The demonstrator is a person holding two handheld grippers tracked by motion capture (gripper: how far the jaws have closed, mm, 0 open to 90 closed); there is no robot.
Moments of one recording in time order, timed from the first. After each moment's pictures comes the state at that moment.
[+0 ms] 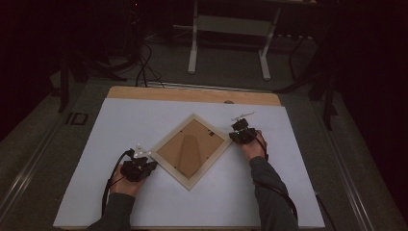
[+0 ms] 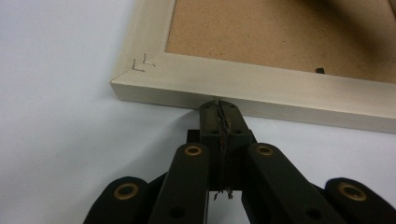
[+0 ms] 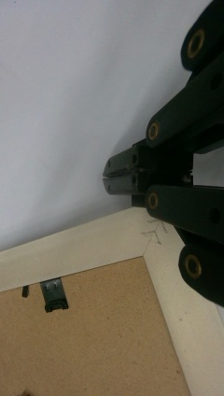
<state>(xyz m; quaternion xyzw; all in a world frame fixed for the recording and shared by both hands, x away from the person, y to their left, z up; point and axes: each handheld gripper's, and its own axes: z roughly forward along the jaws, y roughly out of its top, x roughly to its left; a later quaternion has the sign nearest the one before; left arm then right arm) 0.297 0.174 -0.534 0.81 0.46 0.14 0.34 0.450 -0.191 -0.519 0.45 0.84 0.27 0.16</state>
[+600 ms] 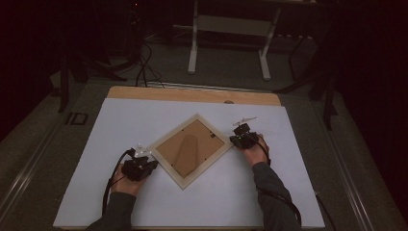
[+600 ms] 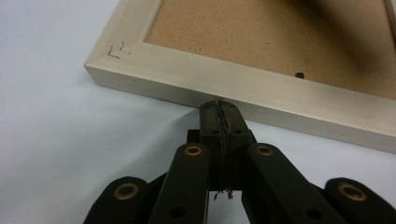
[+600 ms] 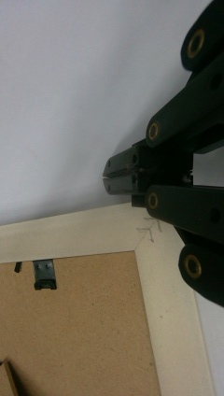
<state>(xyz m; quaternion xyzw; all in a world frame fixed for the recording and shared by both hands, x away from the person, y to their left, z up) 0.299 0.172 -0.534 0.81 0.46 0.14 0.34 0.433 -0.197 -0.520 0.43 0.84 0.29 0.16</state>
